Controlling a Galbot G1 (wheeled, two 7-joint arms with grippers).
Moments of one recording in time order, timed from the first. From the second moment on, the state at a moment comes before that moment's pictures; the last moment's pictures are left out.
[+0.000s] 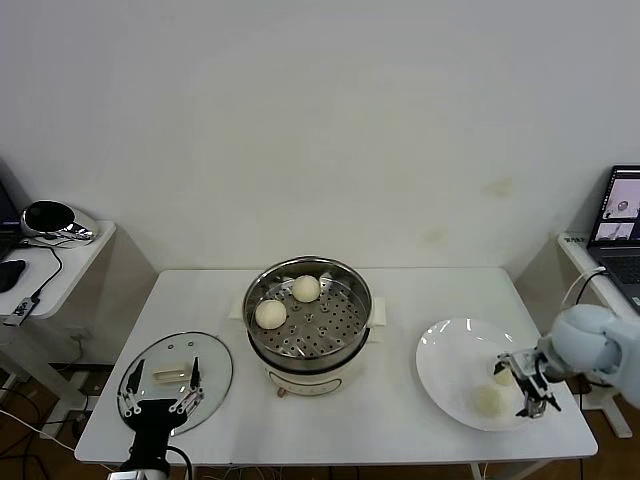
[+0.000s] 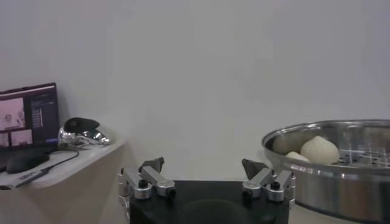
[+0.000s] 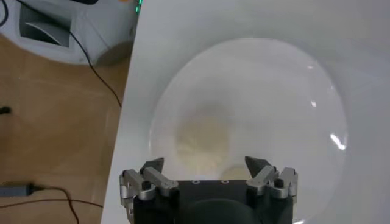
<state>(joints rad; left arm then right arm) 1.78 -1.32 -0.56 -2.22 -0.05 -0.01 -0.26 -0.05 0.29 -0.93 1.68 -0.13 -0.20 -1.01</state>
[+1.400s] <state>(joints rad) 1.78 -1.32 -0.57 -2.23 -0.06 -0.01 -0.26 -0.16 0.40 -0.76 1.55 -0.10 -0.20 -1.02</state>
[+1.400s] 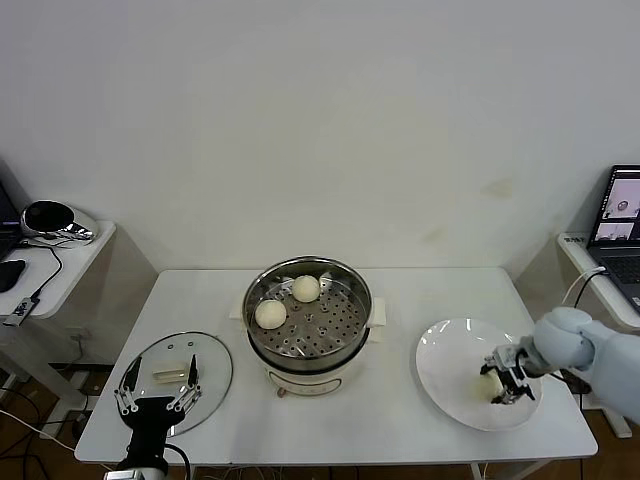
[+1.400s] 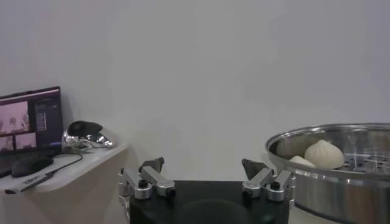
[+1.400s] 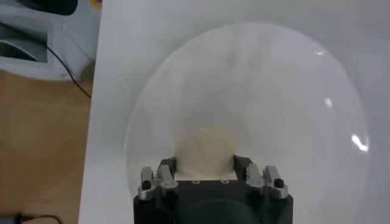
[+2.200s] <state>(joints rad) 1.78 -1.32 -0.59 -2.24 -0.08 -0.02 -0.26 0.55 0.77 -1.12 1.48 0.19 -0.09 -1.04</state>
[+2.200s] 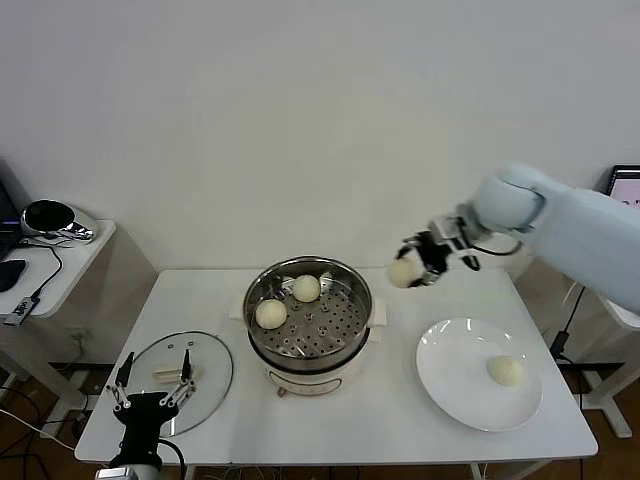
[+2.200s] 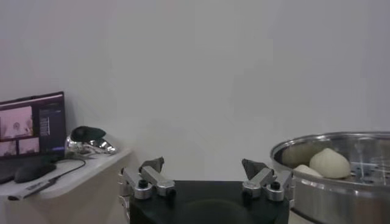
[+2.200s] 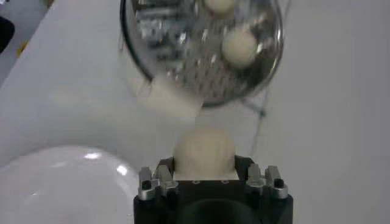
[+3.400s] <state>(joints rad) 1.78 -1.34 -0.60 -2.26 -0.09 -0.03 -0.27 0.54 1.30 -1.38 1.32 -0.01 0.37 -1.01</state>
